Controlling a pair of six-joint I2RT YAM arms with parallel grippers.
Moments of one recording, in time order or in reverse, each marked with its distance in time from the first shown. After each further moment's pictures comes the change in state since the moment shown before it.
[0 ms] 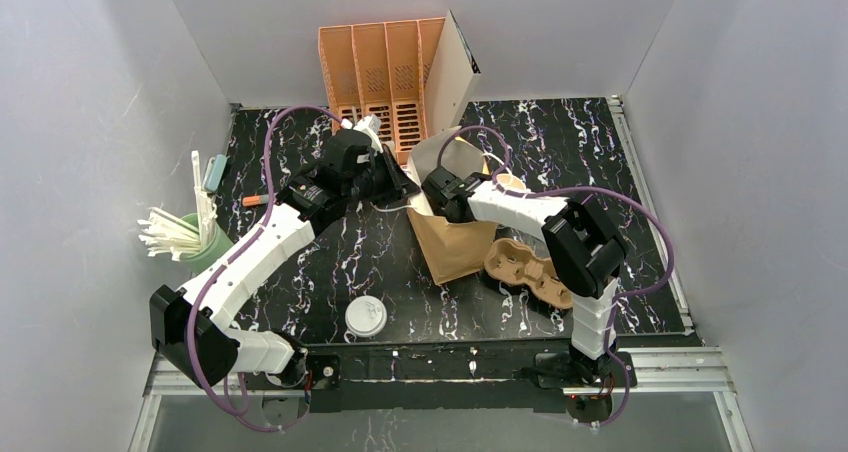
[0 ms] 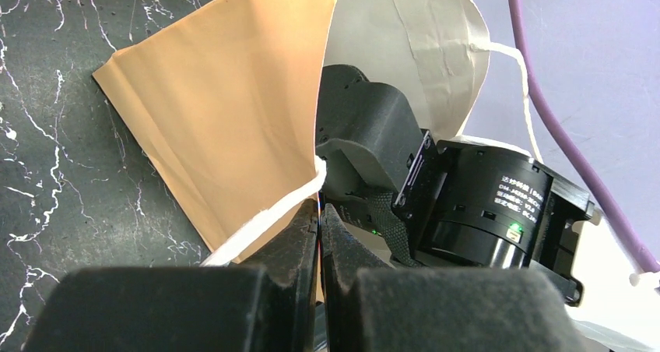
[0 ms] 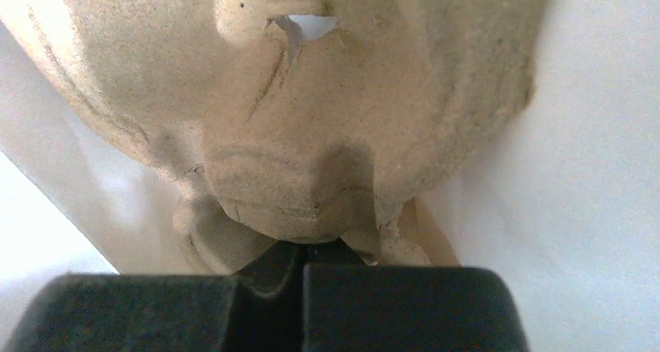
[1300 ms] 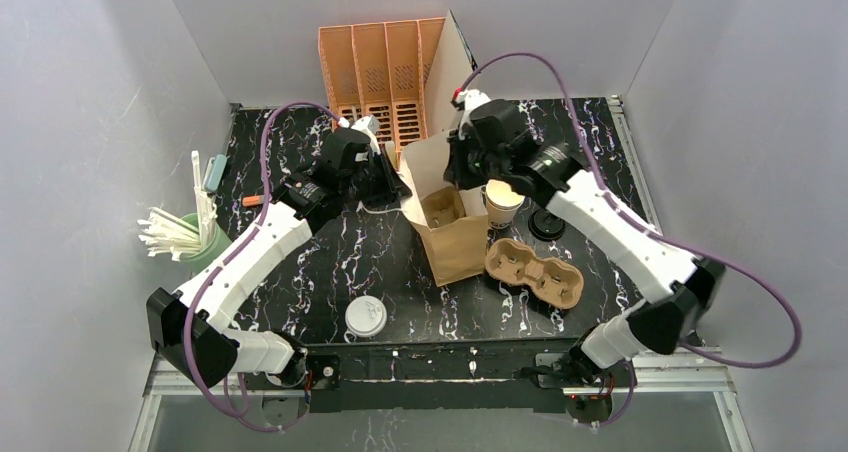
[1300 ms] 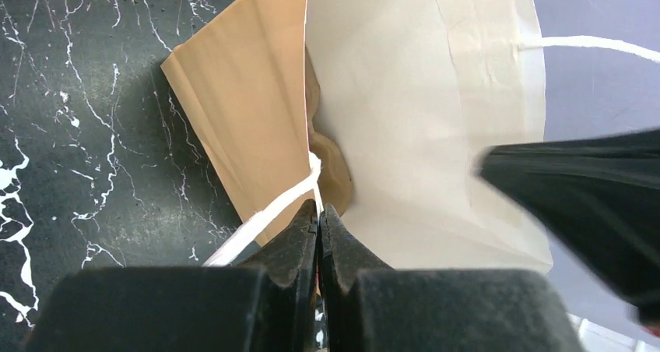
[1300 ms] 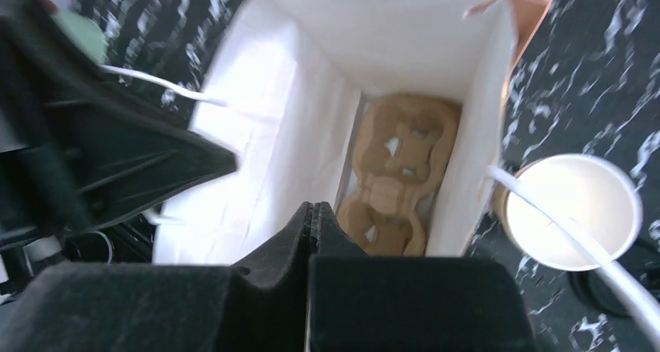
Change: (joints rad) left arm -0.002 -0.002 0.040 -0.111 -0.043 0.078; right arm -0.014 -0.423 0.235 0.024 -0.037 -0.240
